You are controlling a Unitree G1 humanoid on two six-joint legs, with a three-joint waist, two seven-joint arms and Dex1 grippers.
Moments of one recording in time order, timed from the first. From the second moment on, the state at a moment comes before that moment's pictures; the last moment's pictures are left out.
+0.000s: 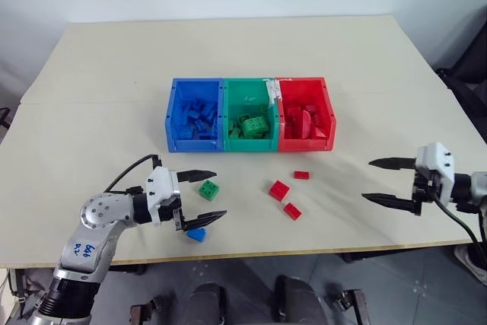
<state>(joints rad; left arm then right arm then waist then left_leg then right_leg) -0.10 0.61 0.03 -0.22 -0.41 0.09 -1.01 -0.35 -0.89 -0.13 0.33 0.36 0.07 1.41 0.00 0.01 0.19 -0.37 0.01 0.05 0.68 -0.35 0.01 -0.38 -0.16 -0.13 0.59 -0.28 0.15</state>
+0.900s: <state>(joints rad) 0.12 0.64 0.15 -0.37 -0.42 0.09 -0.90 -0.65 -0.70 0.11 0.39 0.23 0.12 1.39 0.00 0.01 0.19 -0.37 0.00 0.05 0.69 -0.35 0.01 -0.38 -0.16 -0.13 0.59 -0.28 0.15</state>
